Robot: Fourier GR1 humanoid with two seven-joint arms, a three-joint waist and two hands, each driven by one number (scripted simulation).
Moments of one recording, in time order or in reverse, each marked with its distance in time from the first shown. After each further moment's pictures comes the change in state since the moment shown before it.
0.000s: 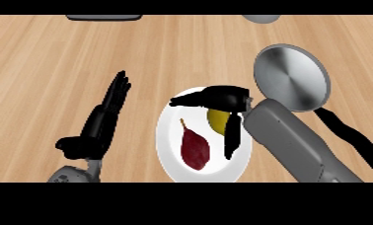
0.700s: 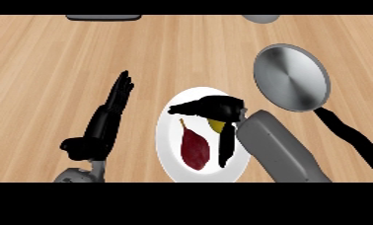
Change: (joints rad) left arm 0.020 -0.072 0.042 -0.032 -0.091 -0.032 0.049; right arm 0.107 0.112 -0.114 0.010 0.201 0.038 0.016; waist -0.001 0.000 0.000
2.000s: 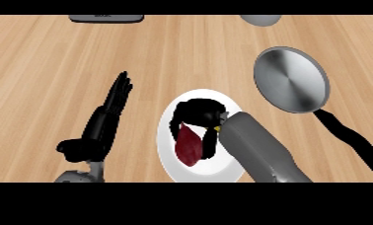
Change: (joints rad) left arm 0.026 -0.057 0.070 -0.015 -0.062 -0.085 0.010; right arm -0.071 0.119 0.048 0.230 0.261 -0.231 -0.199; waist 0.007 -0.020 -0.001
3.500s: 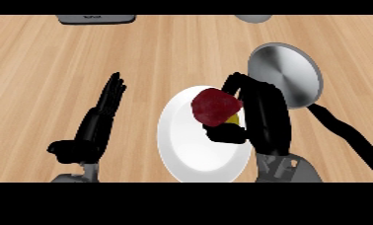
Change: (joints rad) left arm 0.026 -0.004 0.035 -0.030 -0.009 -0.001 0.025; right arm 0.403 -0.035 -0.170 -0.984 0.305 -0.487 1.090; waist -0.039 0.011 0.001
